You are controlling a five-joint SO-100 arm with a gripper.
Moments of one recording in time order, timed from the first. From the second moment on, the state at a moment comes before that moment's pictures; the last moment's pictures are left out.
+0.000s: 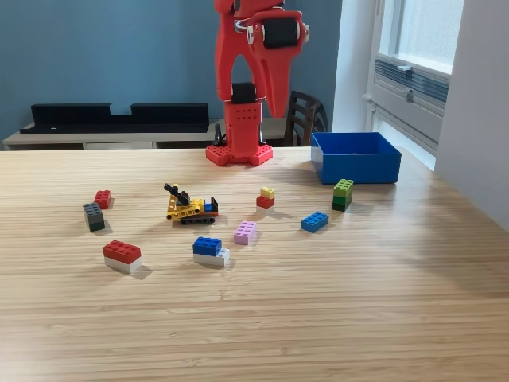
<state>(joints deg) -9.1 97.8 72.1 92.7 6.6</state>
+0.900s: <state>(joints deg) -3.5 97.8 72.1 92.7 5.6</state>
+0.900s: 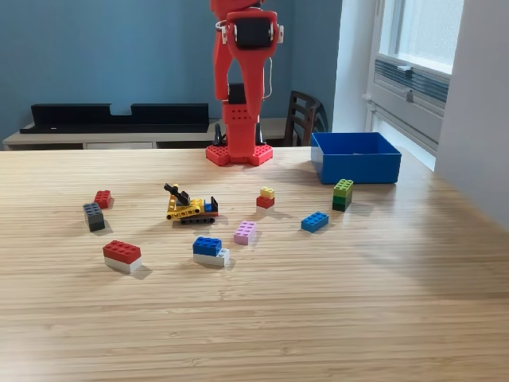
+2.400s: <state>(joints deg) -27.1 96.7 86.6 85.3 -10.1</state>
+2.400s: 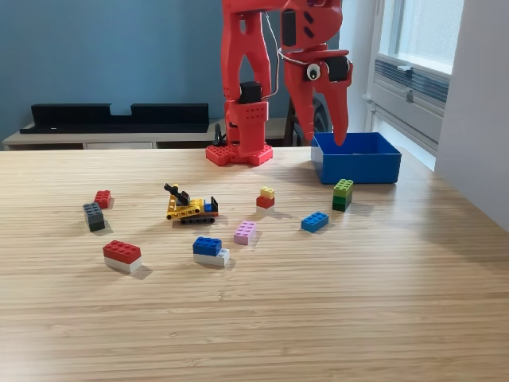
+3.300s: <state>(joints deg) -32.3 78.2 84.9 80.2 -14.4</state>
